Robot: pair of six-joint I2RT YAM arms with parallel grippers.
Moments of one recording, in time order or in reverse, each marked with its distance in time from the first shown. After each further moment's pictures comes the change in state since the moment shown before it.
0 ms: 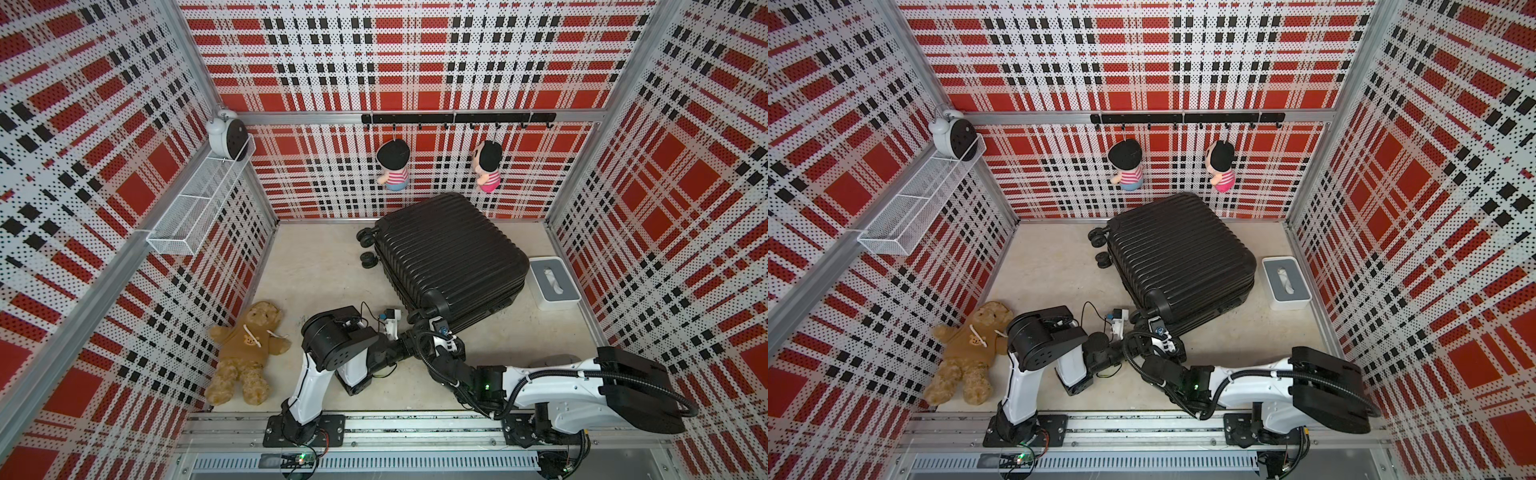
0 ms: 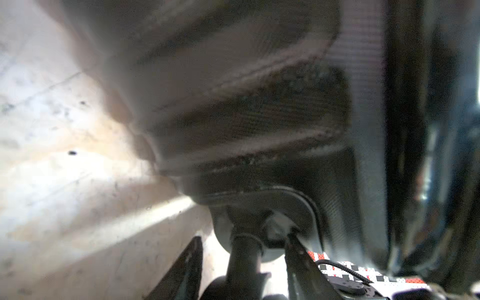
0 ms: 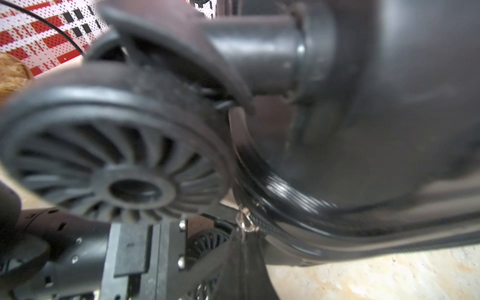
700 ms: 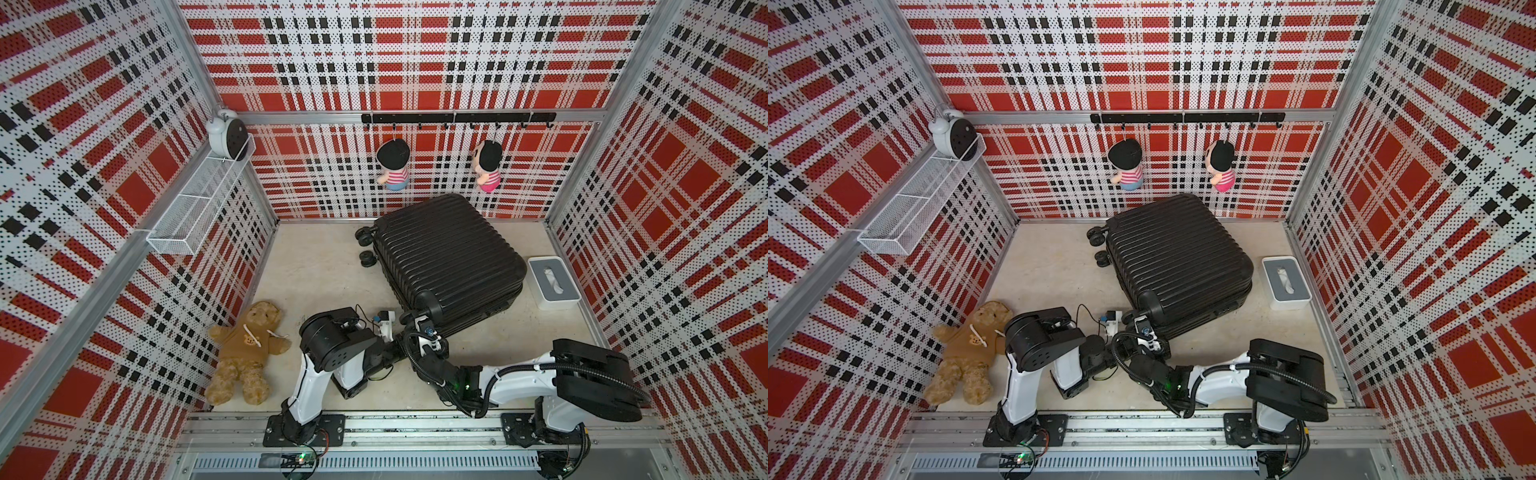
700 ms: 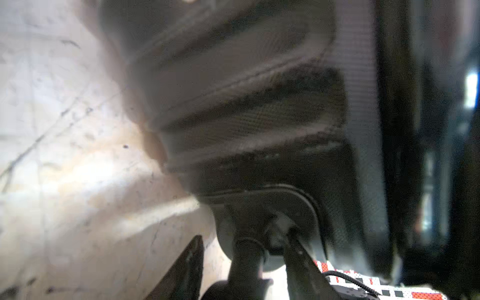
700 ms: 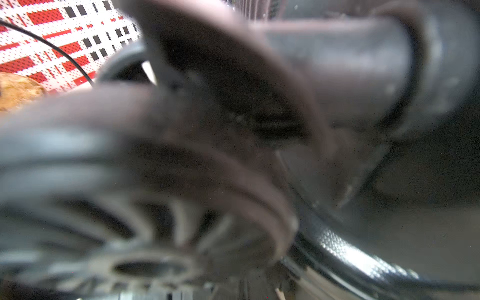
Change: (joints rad) left arm 0.003 -0.017 -0.061 0.023 -0.055 -0.013; right arm -0.003 0.199 0.041 0.291 -0.011 -0.082
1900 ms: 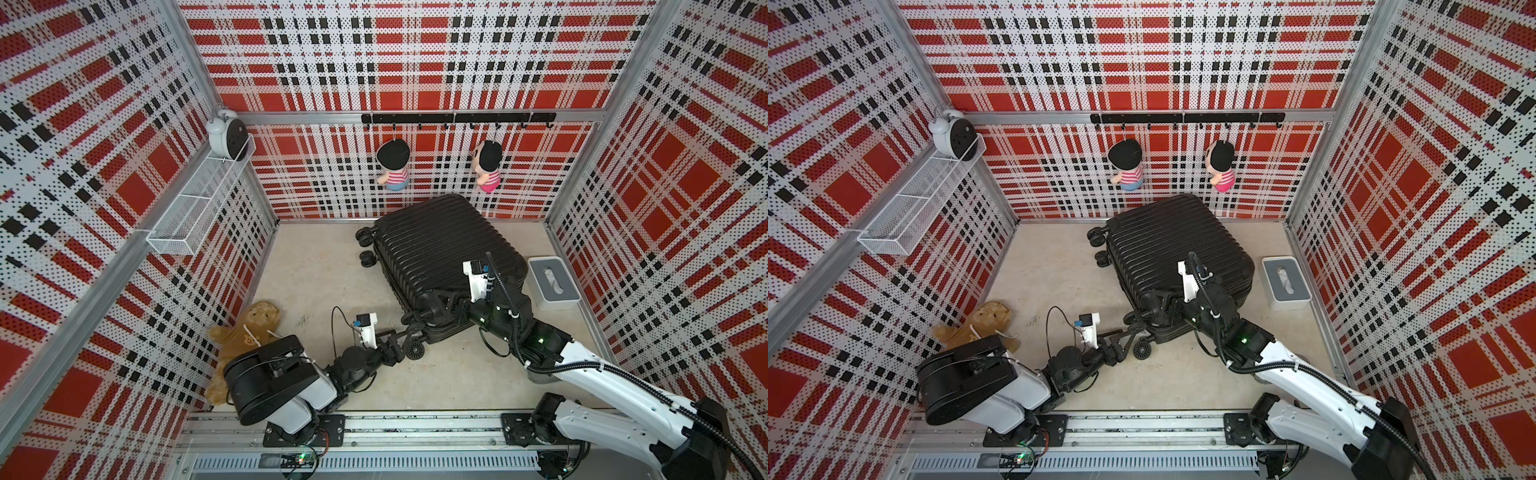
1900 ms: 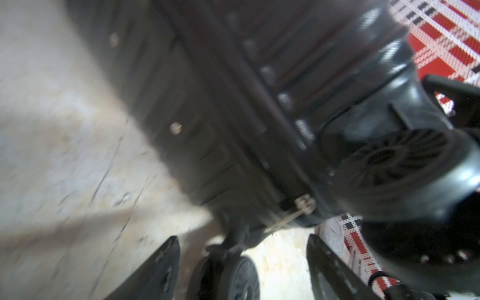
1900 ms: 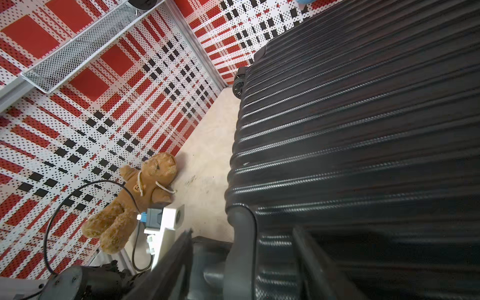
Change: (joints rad) left arm -0.078 -0.536 -0.159 -0.314 -0.309 0.407; right arm -0.559 -0.575 0.195 -0.584 -0.866 0.111
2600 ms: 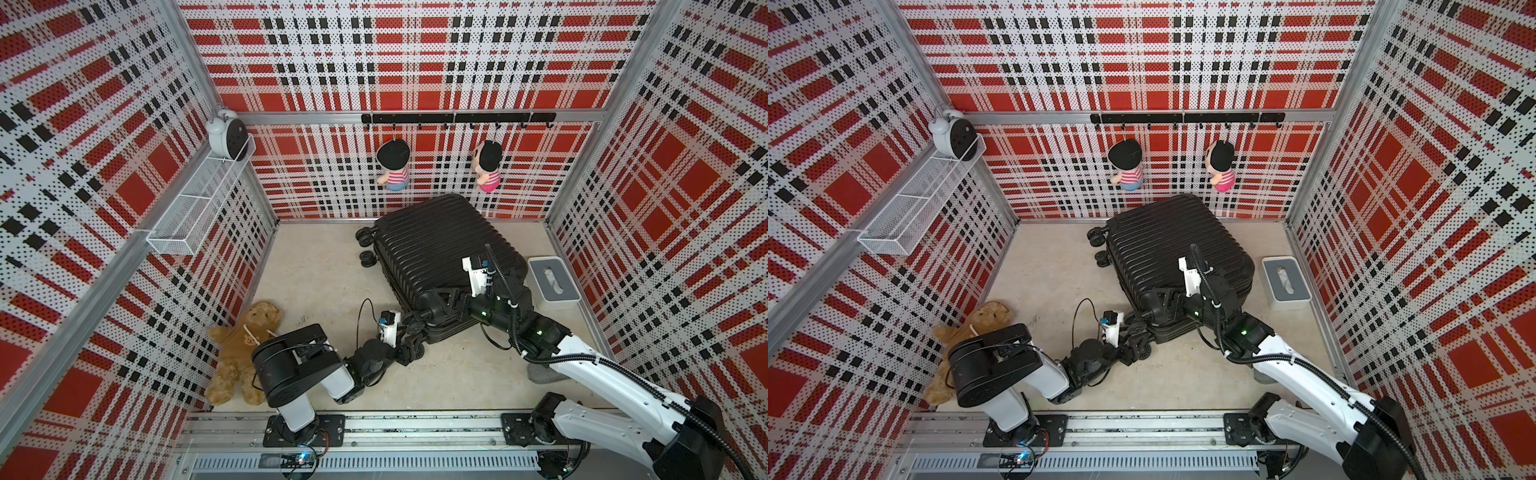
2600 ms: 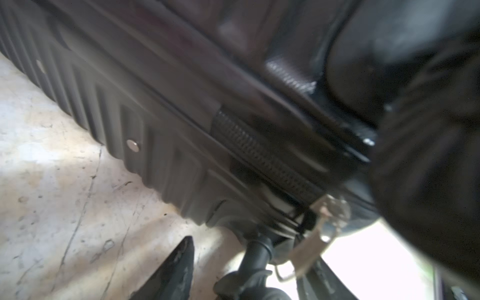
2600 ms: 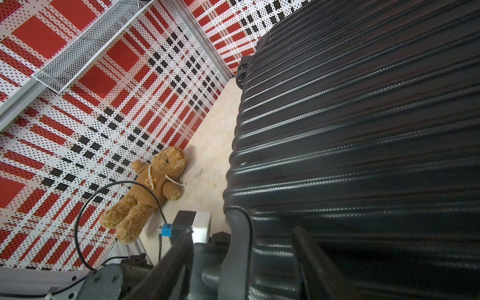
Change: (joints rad) left arm -0.023 0.183 0.107 -0.009 0.003 0.283; right arm -0.078 0.021 0.001 -0.001 -0.127 0.014
